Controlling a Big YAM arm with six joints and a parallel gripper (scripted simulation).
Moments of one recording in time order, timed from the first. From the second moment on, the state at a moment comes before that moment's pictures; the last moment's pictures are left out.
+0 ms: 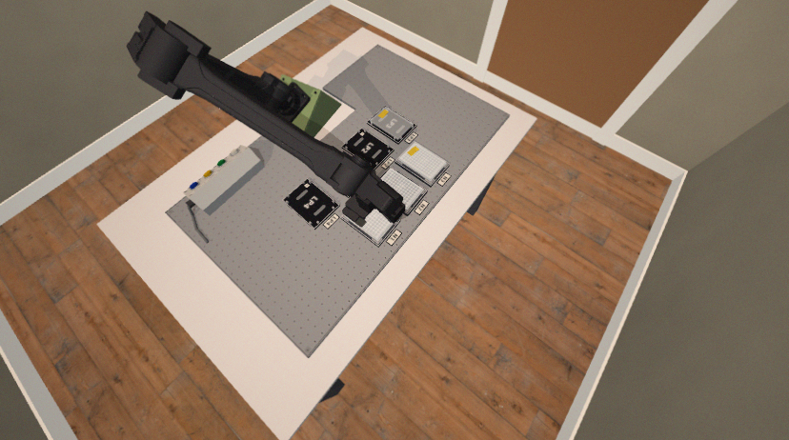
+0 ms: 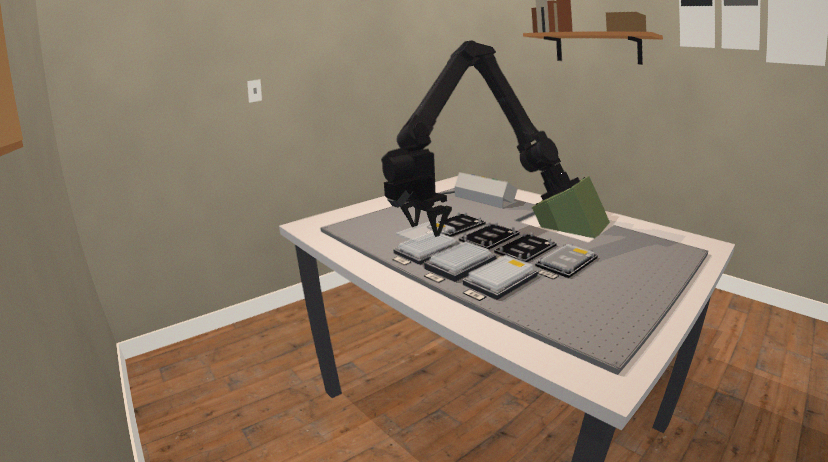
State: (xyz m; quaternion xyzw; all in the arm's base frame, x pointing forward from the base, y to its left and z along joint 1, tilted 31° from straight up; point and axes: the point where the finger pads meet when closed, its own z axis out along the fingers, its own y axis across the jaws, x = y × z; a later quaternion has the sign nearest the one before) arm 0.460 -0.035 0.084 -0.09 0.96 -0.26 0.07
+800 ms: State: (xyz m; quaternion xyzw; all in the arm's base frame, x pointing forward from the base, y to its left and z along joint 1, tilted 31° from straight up) arm 0.458 -0.037 0.082 -0.09 0.96 -0.26 0.07
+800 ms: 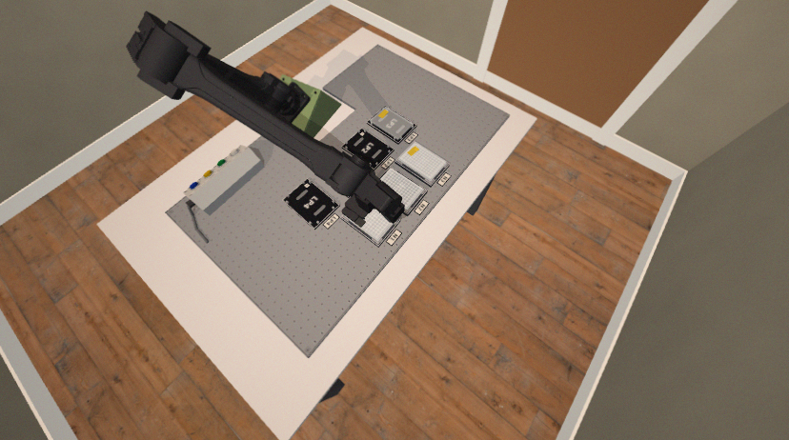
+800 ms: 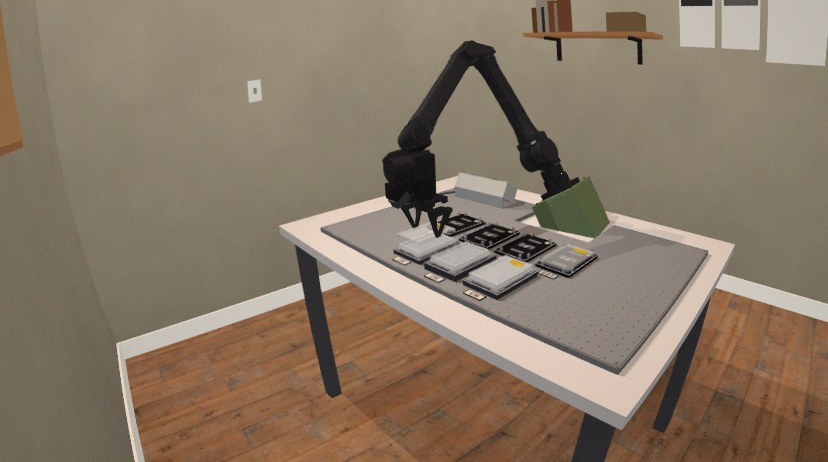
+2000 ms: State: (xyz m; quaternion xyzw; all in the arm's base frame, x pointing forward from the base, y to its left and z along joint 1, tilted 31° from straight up) arm 0.459 -0.042 0.071 -0.09 0.96 -0.26 0.07
